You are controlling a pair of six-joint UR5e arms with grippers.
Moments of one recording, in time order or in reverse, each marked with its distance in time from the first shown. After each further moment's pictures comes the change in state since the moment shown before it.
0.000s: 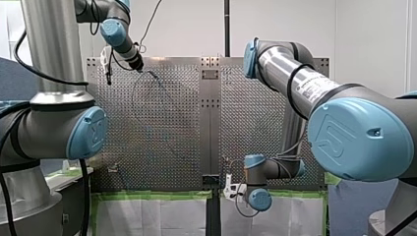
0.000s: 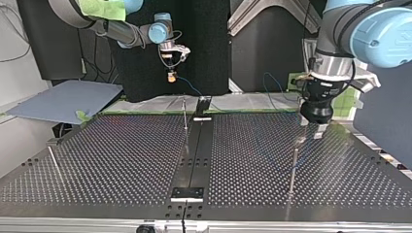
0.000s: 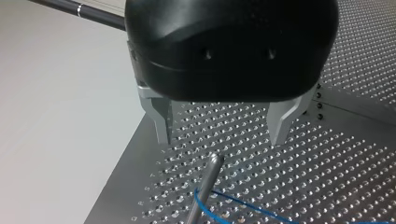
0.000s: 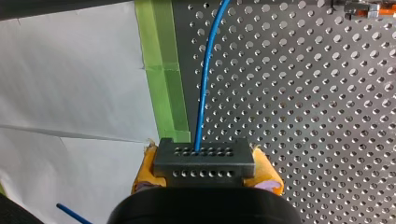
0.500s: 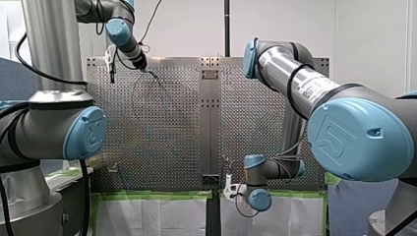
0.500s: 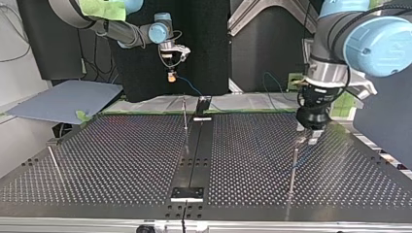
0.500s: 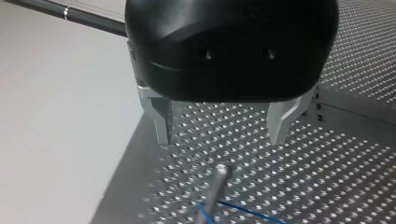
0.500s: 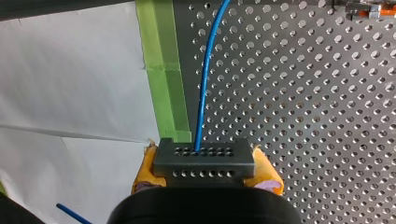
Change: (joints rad) left arm -0.038 -0.039 0.057 -0.009 -0.031 0.032; right arm 0.000 0.001 0.000 0.000 0.000 0.000
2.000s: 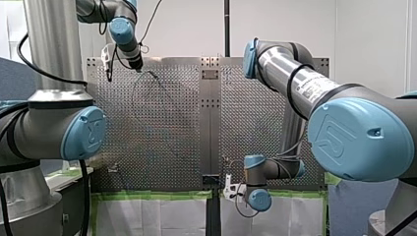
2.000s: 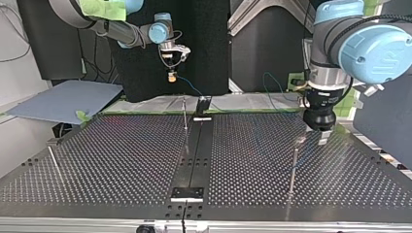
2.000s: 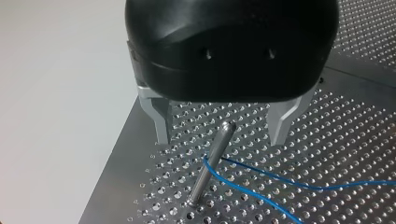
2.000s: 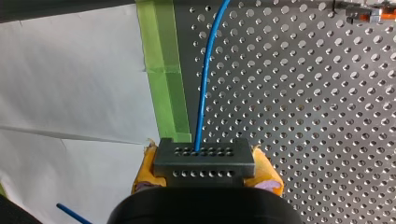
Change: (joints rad) left arm -0.017 -0.027 0.026 -0.034 -0.143 -0.006; right arm 0.001 0.001 -0.002 0.000 -0.004 -0.002
